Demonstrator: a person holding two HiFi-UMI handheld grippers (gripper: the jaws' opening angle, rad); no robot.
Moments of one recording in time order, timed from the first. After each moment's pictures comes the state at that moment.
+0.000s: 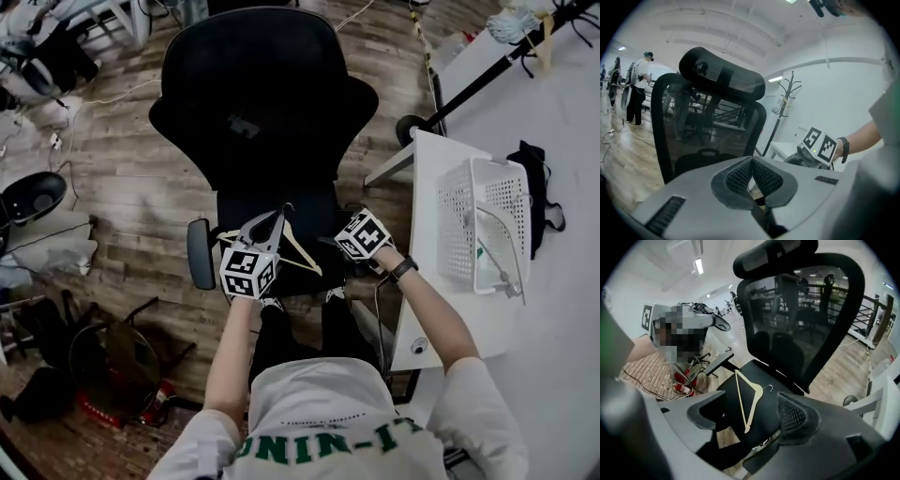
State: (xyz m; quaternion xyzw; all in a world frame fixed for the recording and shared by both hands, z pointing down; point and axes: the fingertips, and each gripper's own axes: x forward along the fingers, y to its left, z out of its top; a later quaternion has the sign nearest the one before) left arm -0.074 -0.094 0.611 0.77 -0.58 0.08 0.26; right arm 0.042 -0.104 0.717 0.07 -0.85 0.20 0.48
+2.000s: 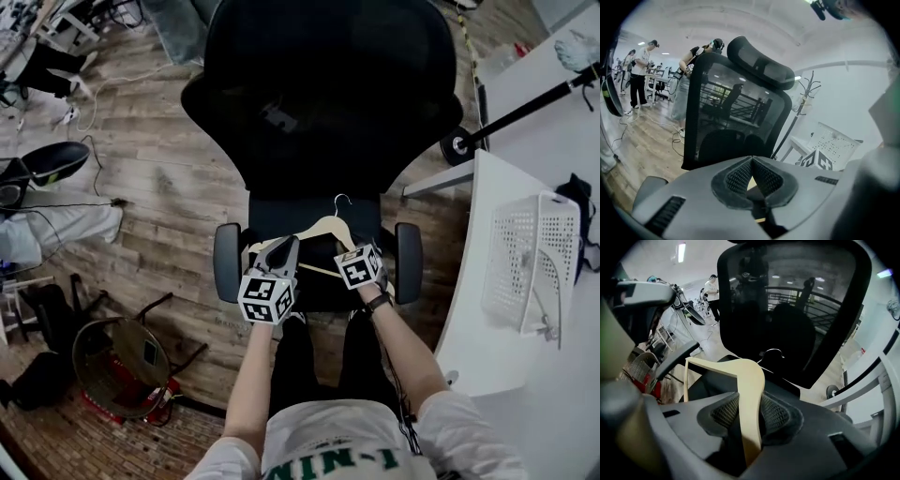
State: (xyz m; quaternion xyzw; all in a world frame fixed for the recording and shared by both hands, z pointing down) left arm -0.156 -0.048 0.721 0.70 -0.62 0.07 0.33; right arm -0.034 -0.090 0.867 0.24 -0.81 0.17 0.50
